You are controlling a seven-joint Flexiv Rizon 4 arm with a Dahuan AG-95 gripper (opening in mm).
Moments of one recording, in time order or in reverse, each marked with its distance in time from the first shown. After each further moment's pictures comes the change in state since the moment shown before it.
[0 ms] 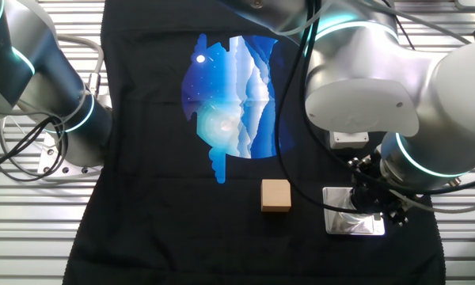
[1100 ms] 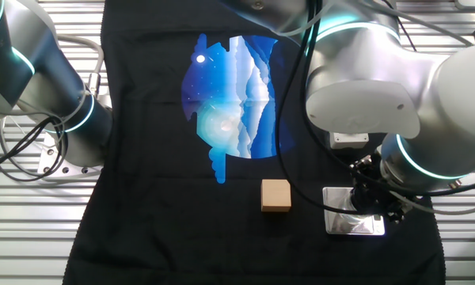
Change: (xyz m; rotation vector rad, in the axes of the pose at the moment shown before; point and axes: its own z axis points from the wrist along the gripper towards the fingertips) arm 0.000 0.000 0.000 -0.004 -0.001 0.004
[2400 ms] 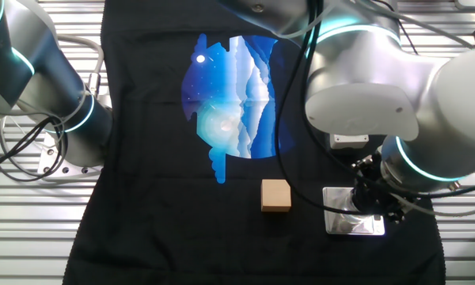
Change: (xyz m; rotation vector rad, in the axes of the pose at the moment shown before) arm 0.002 0.001 0.000 -0.009 -0.020 0.038
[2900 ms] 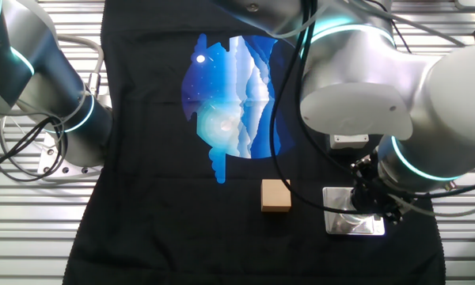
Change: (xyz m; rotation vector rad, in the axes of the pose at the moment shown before) arm -0.001 0.000 0.000 0.005 -0.006 0.016
